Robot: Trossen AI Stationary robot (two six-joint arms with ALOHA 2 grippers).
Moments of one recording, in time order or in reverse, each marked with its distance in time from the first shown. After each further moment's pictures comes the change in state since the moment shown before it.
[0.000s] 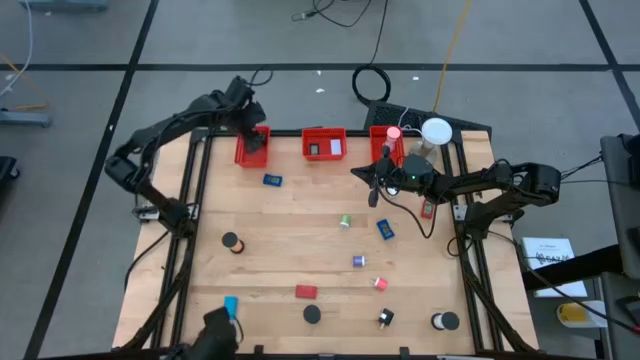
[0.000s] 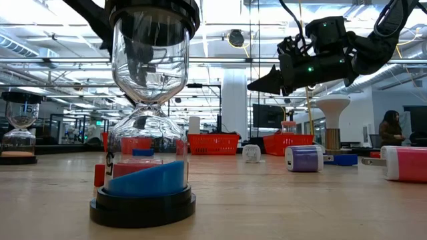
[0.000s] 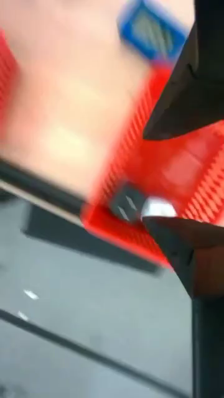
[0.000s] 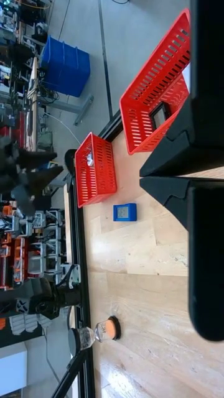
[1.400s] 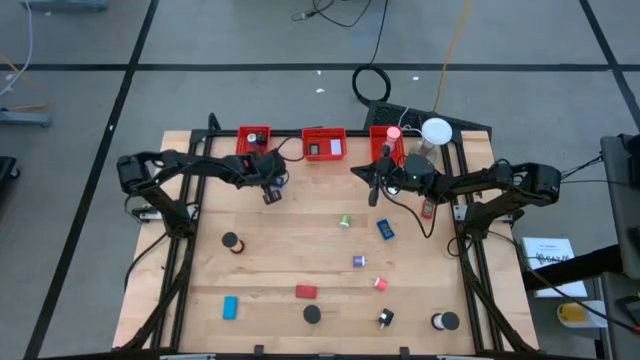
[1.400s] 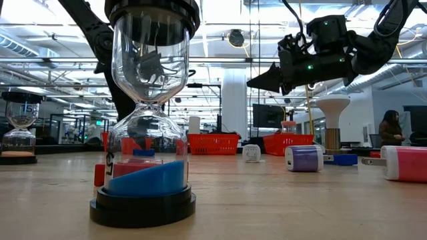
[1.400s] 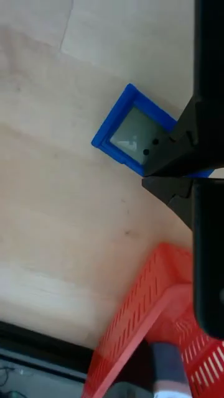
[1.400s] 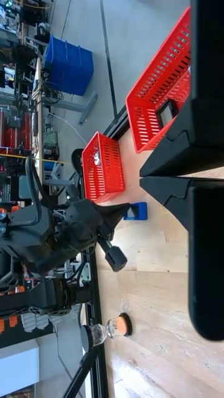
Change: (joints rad) left arm -0.493 0.057 -0.424 0.420 -0.357 -0.359; right arm 0.000 0.000 0.000 0.031 -0.003 0.030
